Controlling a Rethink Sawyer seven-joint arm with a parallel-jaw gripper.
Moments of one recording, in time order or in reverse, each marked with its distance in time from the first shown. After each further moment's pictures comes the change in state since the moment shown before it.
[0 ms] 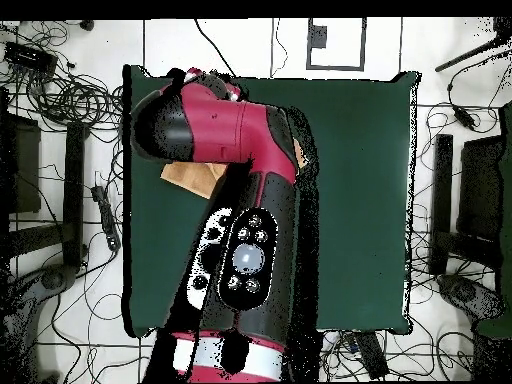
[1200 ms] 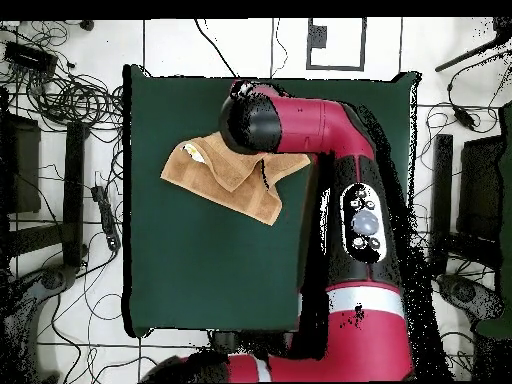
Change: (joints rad) arm -0.341 -0.011 0.419 0.042 -0.311 0.055 -0.161
